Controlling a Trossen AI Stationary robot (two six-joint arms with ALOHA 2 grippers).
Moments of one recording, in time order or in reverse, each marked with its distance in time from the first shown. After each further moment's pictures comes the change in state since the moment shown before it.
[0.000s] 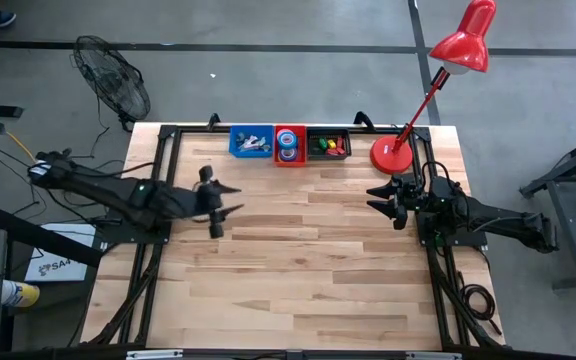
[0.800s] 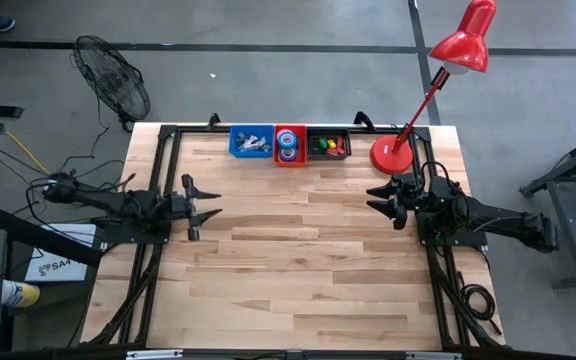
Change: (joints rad) left arm 0.001 -0.752 -0.723 0.476 0.128 0.203; right arm 0.000 0.006 0.000 0.003 0.000 0.000
